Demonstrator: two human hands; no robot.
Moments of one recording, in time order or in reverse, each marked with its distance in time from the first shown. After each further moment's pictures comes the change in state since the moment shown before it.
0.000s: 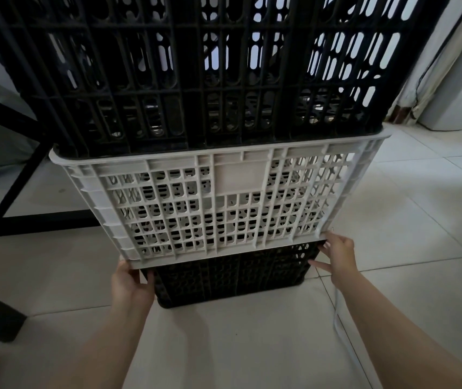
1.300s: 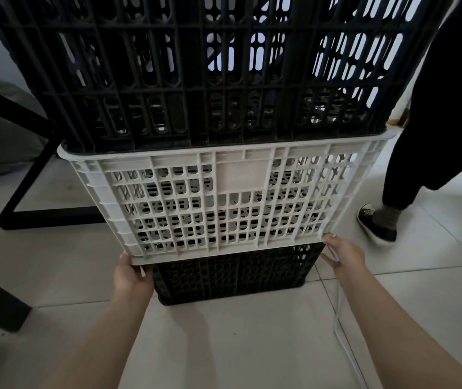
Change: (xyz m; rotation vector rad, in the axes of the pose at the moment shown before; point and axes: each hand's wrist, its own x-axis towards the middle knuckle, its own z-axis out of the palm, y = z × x) left_hand 0.010 -0.006 0.002 -0.003 0.026 0.034; right_hand 0.004 -0.012 -0.004 0.146 0.036 0.028
